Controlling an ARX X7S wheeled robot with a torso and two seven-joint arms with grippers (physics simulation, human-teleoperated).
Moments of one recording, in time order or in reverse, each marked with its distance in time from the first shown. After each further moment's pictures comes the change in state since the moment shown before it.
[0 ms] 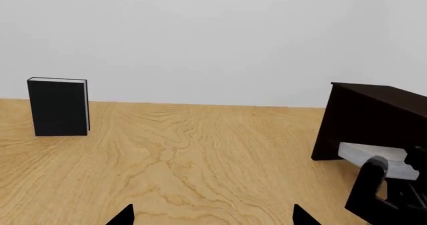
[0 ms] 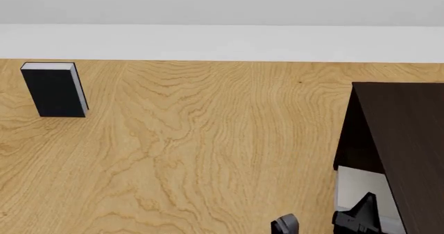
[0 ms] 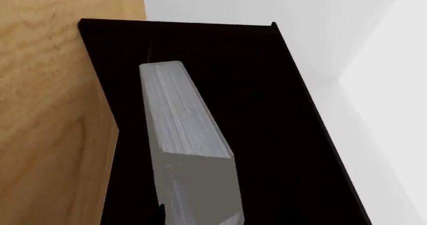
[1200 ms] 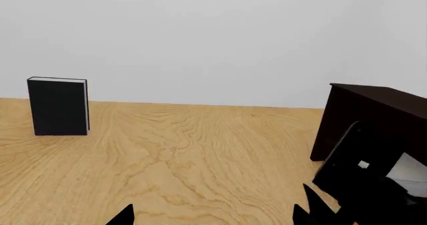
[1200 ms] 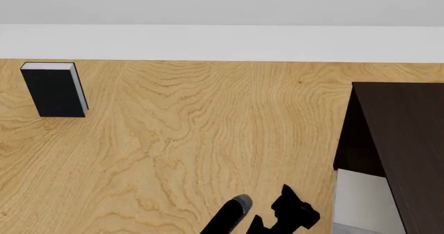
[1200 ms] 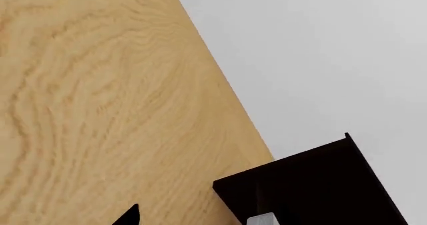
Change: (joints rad) left arm 0.007 -0.012 0.011 0.001 -0.004 0.019 -0.011; right arm 0.130 0.103 0.072 -0.475 -0.061 -0.338 -0.258
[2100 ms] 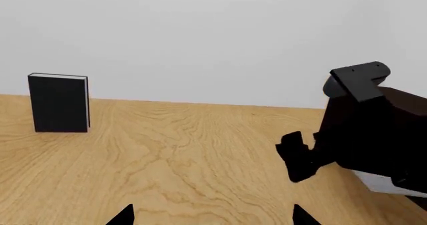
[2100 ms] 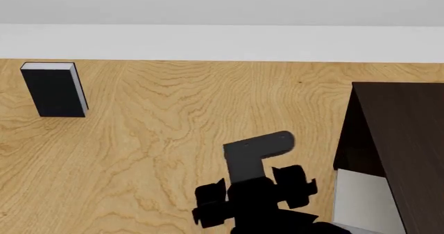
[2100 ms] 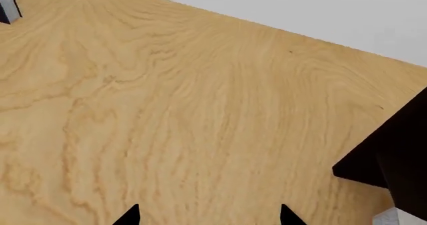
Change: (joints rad) left arm -0.001 -0.005 0.003 -0.024 -0.013 0.025 0.004; right arm 0.032 0.071 0.376 0.009 0.422 -0.232 -0.362
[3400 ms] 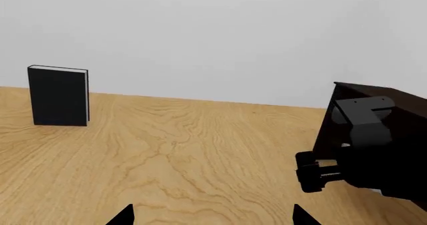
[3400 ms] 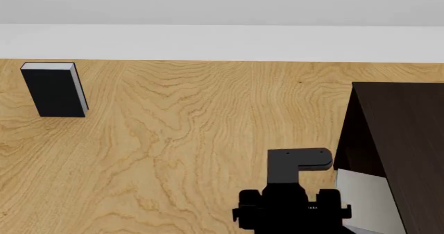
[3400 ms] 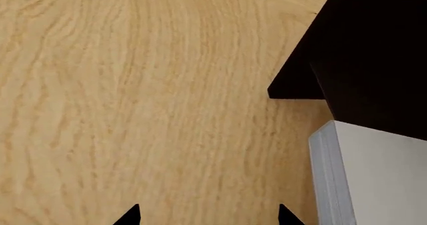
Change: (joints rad) left arm -0.007 -0.004 0.006 -0.028 -0.027 0.021 0.003; right arm -0.064 -0.111 0.054 0.398 0.137 0.059 0.001
